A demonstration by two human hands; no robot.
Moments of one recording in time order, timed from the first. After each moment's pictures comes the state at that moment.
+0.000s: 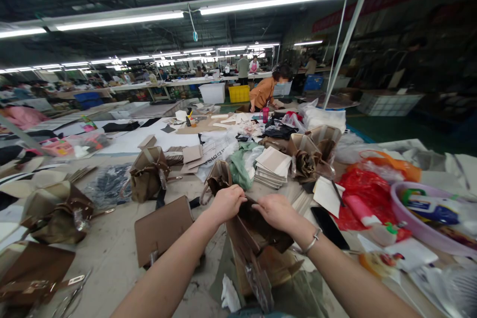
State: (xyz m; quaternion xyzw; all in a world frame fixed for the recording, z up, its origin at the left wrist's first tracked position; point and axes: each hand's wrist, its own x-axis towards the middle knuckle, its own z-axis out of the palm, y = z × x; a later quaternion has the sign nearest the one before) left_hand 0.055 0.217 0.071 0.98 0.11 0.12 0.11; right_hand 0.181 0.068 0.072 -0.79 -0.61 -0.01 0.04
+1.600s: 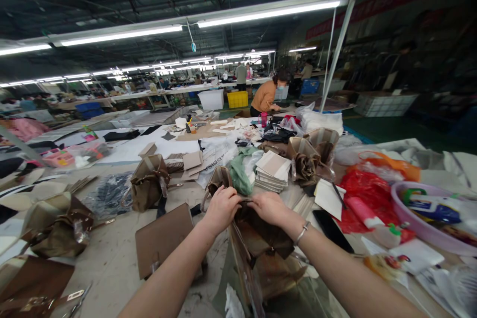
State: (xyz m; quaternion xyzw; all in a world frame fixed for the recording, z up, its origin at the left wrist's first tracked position) left_hand 0.038 0.219 0.079 0.98 0.08 0.19 0.04; right_hand 0.185 0.093 0.074 -0.79 -0.61 -0.01 0.05
